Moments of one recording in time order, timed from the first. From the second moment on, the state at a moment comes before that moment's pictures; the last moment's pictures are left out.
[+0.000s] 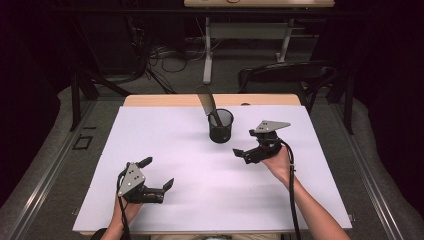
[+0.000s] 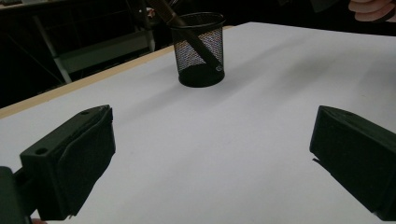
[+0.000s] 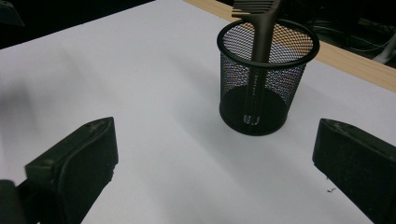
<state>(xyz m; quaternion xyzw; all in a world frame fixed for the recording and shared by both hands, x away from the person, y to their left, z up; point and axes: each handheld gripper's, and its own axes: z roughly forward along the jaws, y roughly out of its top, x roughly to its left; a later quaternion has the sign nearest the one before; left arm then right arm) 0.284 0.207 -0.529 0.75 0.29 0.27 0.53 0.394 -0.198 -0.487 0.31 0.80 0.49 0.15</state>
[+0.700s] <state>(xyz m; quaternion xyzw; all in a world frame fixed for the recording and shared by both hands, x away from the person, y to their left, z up) 0.284 0.206 -0.529 0.75 0.29 0.26 0.53 0.351 -0.221 -0.490 0.30 0.82 0.46 0.16</state>
